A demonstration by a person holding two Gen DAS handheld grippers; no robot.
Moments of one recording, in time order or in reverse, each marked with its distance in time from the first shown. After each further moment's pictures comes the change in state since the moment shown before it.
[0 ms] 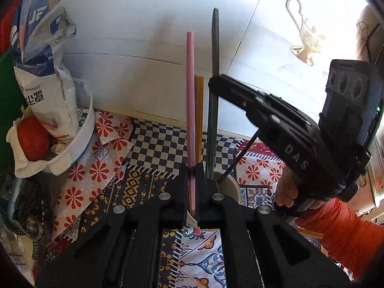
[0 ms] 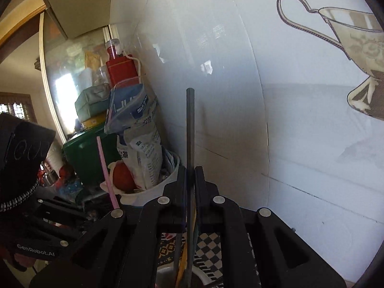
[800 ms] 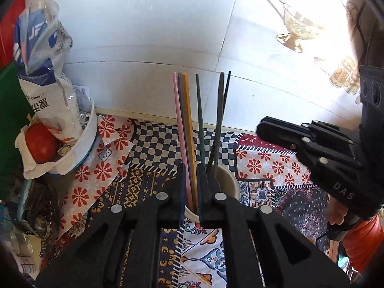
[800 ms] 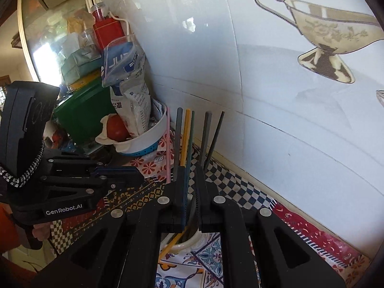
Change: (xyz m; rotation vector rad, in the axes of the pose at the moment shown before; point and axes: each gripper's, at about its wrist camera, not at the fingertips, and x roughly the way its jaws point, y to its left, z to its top) left arm -0.016 -0.020 -0.008 0.056 0.011 0.043; right arm -0.043 0.008 -0.005 0.033 0.294 -0.133
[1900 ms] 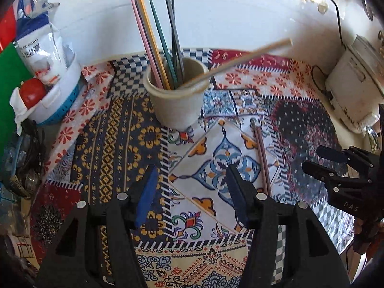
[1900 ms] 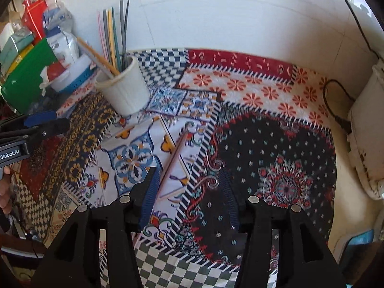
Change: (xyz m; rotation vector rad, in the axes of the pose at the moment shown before) left arm -0.003 -0.034 -0.141 0.211 0.163 -0.009; right arm -0.062 0.042 -0.190 0.388 0.254 -0.446
